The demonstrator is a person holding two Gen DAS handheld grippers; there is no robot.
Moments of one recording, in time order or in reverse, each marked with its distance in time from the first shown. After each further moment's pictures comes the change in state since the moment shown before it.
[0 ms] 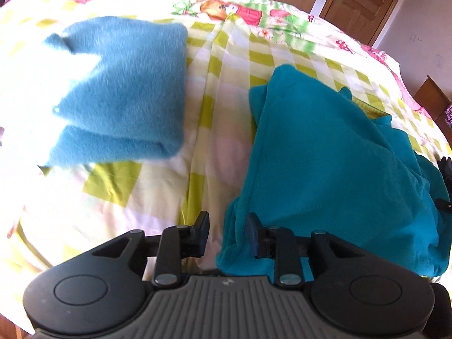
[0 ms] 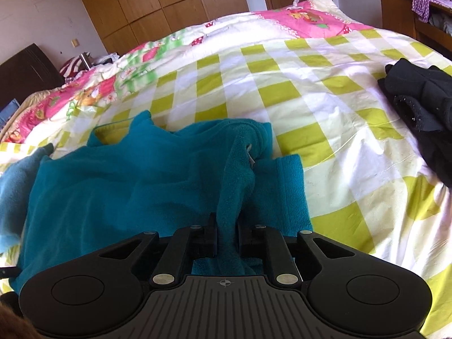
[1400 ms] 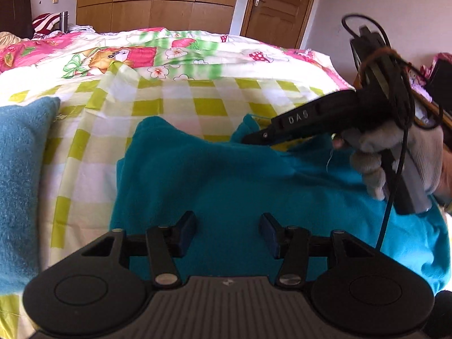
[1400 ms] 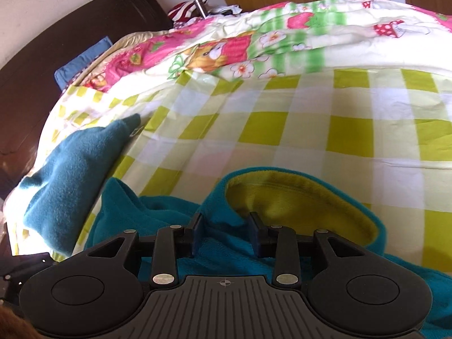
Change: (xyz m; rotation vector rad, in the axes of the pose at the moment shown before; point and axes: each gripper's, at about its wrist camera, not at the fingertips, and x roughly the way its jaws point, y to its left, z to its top) left arm 0.086 -0.105 0.048 0.275 -0.132 -0.192; right arm 0.183 0.178 0.097 -0.359 0.201 0.388
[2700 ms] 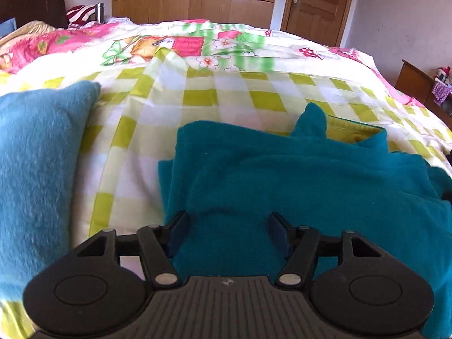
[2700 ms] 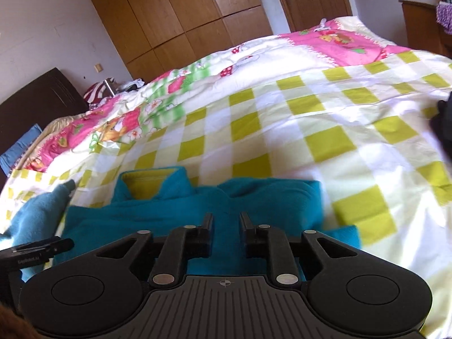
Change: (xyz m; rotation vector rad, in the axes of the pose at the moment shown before) left arm 0.018 0.035 0.000 -0.084 -0.002 0.154; right arm -0.161 -0.072 -0.139 0.333 -0.262 -0.402
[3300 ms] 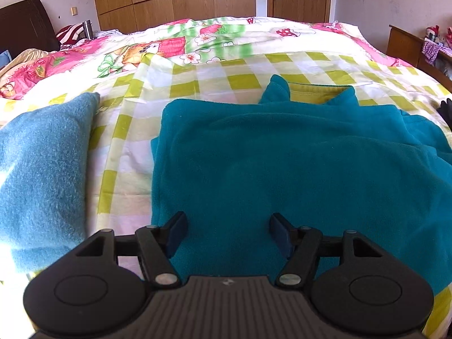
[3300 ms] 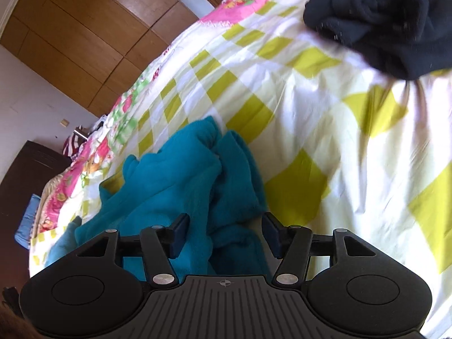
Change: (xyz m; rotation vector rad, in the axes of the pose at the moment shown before) left arm -0.043 -0.041 -0.030 0.166 0.049 0.064; right arm -0.052 -0.089 -0.063 0.473 0.057 0.191
